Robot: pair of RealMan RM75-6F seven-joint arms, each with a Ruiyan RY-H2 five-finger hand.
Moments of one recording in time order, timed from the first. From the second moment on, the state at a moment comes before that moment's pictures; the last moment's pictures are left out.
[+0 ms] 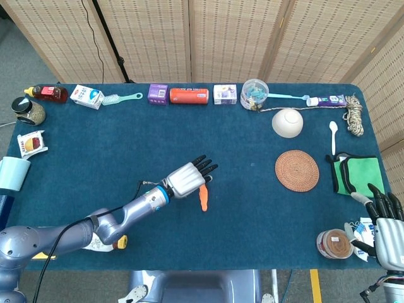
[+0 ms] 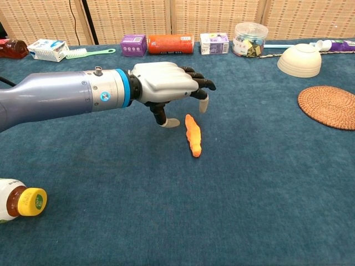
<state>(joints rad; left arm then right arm) -1.06 -1.72 -0.16 -1.17 1.47 0.67 0.29 -0.02 -1.01 0.06 -1.89 -1.50 1.57 -0.06</state>
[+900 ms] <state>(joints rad) -1.11 -1.79 -0.14 -1.09 1.41 0.65 0.31 -0.04 -0.99 0.06 -1.88 -1.49 1.59 -0.04</state>
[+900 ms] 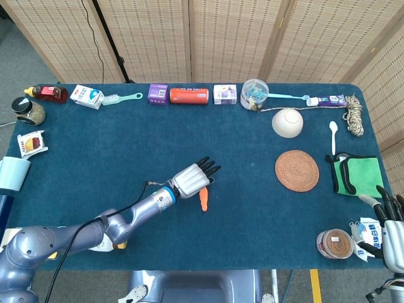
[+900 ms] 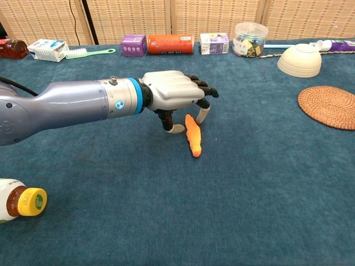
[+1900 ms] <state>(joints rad) -1.10 -1.77 -0.13 -1.11 1.39 0.69 0.28 -0.04 -0.99 0.07 -1.89 -1.49 1.58 -0.04</state>
